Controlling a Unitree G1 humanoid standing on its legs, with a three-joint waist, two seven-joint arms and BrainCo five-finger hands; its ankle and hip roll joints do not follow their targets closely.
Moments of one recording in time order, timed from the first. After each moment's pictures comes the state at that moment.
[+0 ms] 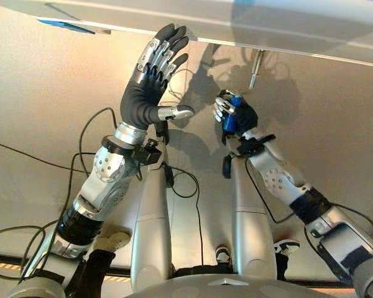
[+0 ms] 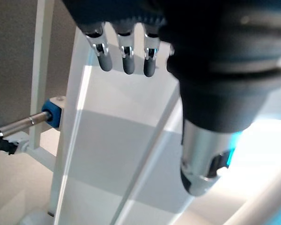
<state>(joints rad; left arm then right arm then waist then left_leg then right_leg) -0.40 0.54 -0.34 -0.38 -0.59 -0.31 0.06 -0.64 -0.43 0.56 0.26 1.01 -0.21 0.01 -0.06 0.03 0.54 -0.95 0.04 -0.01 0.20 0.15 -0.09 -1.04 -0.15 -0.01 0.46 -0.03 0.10</state>
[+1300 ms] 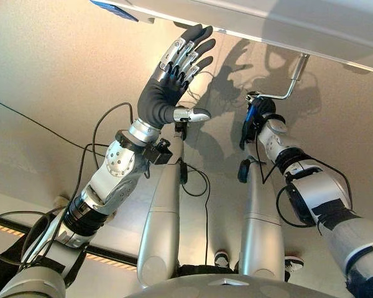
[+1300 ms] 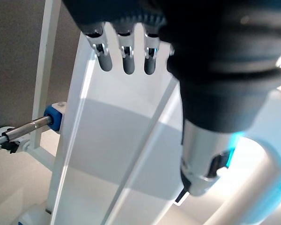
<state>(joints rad) -0.48 0.60 -0.46 -0.37 -0.69 -0.32 0.03 -0.94 -0.33 0.12 1.21 0.83 -0.15 -0.12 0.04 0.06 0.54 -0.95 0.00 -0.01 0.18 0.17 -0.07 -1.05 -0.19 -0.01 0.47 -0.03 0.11</state>
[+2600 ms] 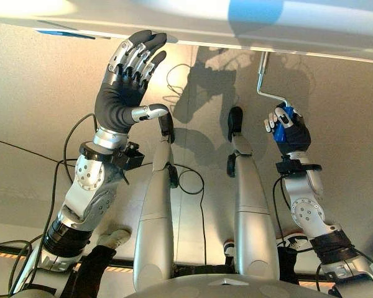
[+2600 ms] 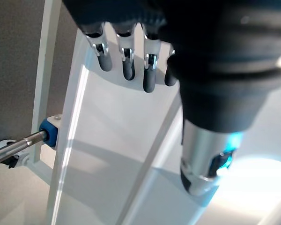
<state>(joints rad) -0.28 0.60 -0.22 -0.46 -0.68 -0.32 0.04 -0.14 -0.49 0.19 -0.08 1.05 -0.30 0.02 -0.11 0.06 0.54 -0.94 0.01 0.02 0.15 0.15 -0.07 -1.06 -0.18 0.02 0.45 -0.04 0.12</state>
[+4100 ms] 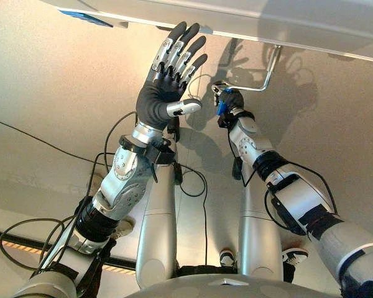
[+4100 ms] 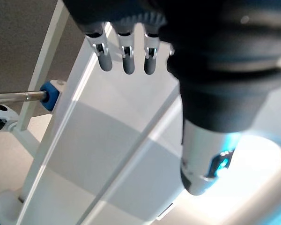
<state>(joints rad) -0.44 0.47 -0.44 -0.37 -0.77 -0.32 0.06 -0.98 -0.21 0.42 1.02 0.81 -0.23 -0.15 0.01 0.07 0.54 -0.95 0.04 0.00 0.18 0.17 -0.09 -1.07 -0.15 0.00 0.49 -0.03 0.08</state>
